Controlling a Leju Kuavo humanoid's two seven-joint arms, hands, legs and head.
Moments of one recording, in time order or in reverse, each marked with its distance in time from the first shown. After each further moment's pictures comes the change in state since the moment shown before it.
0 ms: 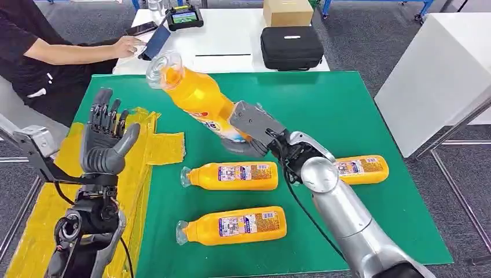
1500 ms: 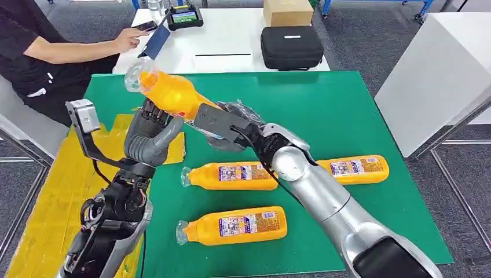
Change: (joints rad) left arm -0.163 -0.014 -0.235 0.064 0.256 -0.067 0.117; right arm -0.140 0.070 0.137 0.209 0.099 -0.040 0.030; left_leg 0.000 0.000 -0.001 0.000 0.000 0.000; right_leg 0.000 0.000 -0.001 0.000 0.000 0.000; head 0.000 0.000
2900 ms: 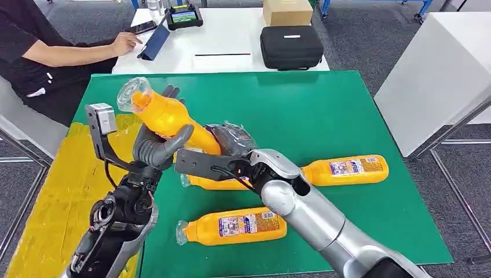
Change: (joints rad) left arm 0.012 -0.002 -0.036 0.038 -0.035 0.050 0.013; right arm 0.110 -0.017 0.176 -0.173 0.232 0.042 0.042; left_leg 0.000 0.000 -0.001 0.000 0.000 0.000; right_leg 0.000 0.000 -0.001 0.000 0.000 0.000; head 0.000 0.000
